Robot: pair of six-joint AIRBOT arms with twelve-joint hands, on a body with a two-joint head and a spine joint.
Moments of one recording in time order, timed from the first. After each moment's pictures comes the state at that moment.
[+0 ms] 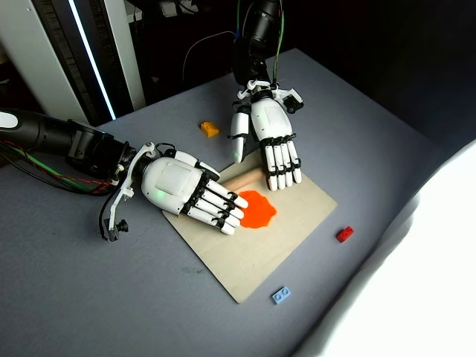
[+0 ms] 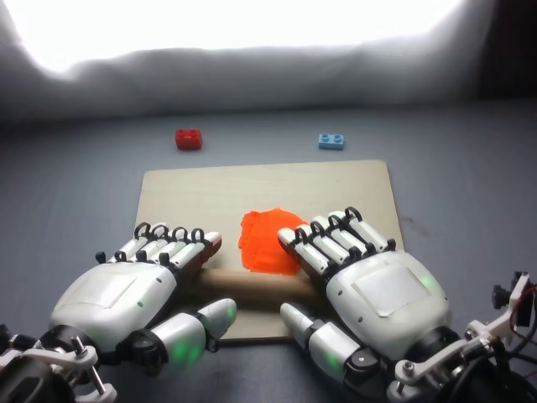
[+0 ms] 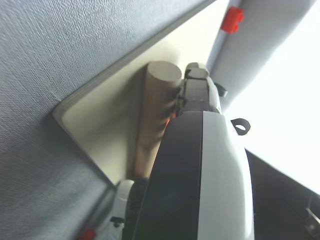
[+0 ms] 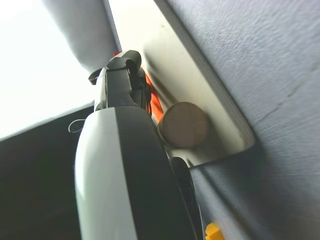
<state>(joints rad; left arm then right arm) 0.95 -1.16 0.91 -0.64 -1.03 1.24 -0.83 -1.54 1.07 -2.53 -1.18 1.57</state>
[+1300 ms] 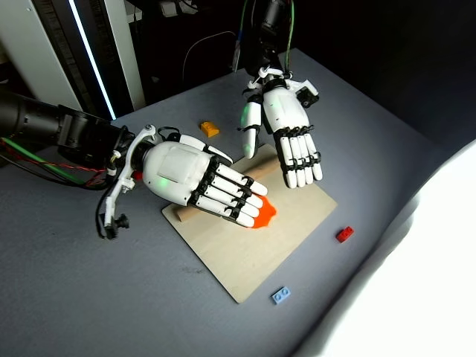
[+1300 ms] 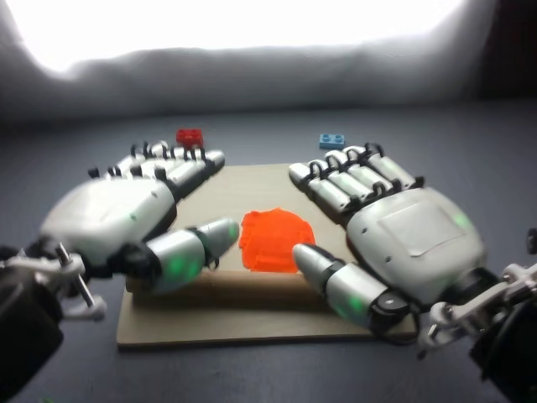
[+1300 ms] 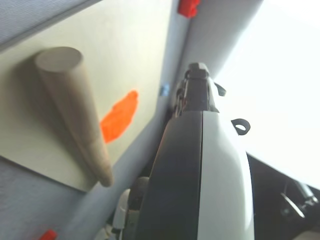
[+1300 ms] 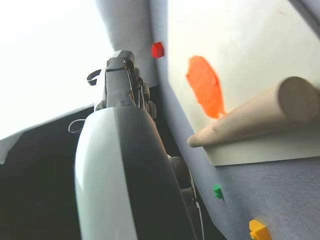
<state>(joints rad) 0.73 -1.00 0.87 -0.62 -0.87 1.27 -0.73 -1.32 0.89 -2.53 -1.15 1.58</state>
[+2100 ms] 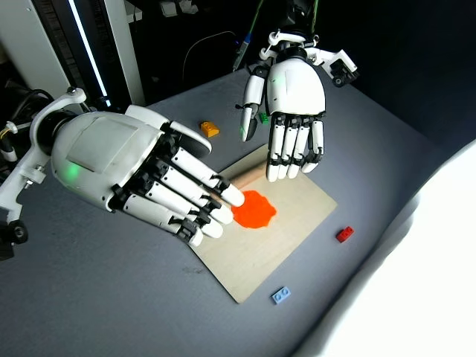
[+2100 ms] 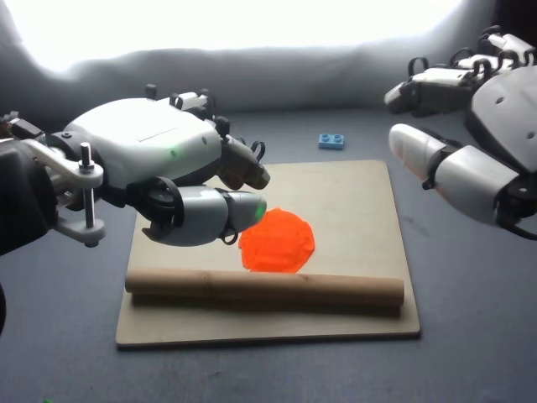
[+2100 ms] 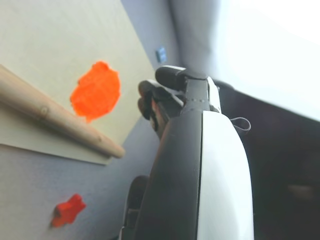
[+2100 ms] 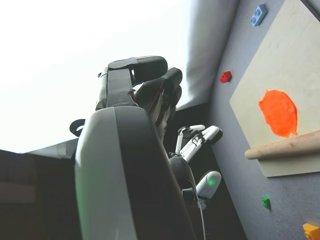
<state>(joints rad) 0.33 -0.86 0.84 -0.58 -0.21 1.56 -0.62 -0.94 0.70 -2.54 -1.12 1.69</state>
